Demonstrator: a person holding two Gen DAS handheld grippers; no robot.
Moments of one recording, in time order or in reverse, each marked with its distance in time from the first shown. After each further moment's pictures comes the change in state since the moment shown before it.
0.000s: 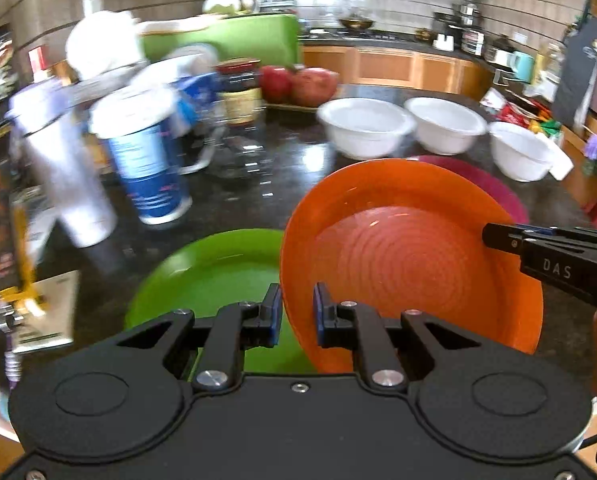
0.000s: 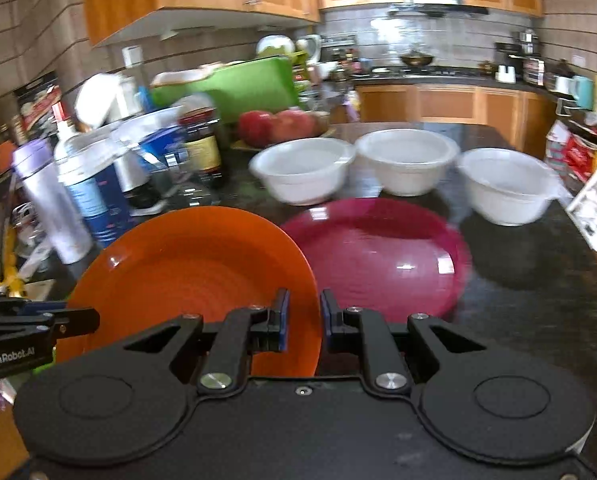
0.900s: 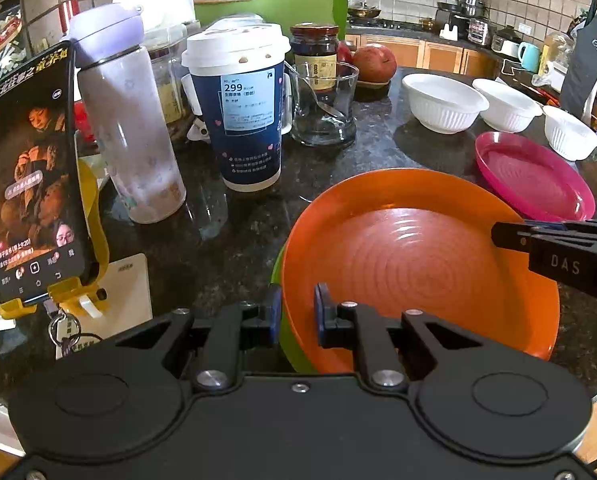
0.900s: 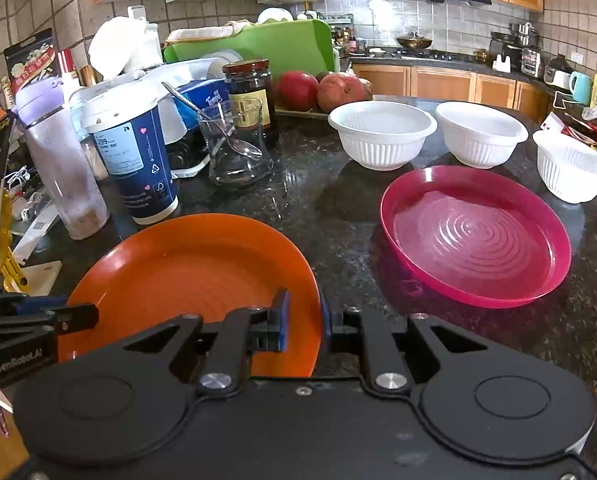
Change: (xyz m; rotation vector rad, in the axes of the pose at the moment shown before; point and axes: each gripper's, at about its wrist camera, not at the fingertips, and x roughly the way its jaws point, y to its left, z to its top) left arm 0.021 0.103 -0.025 0.030 0.026 -0.043; right arm 0.048 0.105 -0.015 -0.009 0.070 -0.094
